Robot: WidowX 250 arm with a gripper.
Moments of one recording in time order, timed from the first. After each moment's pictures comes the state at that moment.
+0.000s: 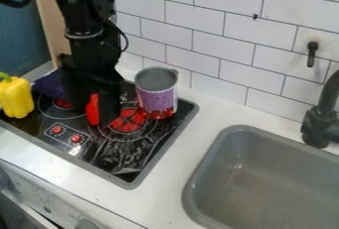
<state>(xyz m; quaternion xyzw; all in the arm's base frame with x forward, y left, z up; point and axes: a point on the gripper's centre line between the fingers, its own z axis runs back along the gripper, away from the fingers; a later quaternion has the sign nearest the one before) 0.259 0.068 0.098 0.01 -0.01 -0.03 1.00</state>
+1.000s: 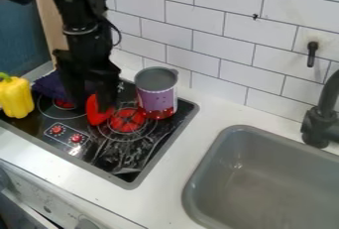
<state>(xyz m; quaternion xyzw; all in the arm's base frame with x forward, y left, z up) 0.280 0.099 0.090 0.02 -0.02 0.04 1.00</state>
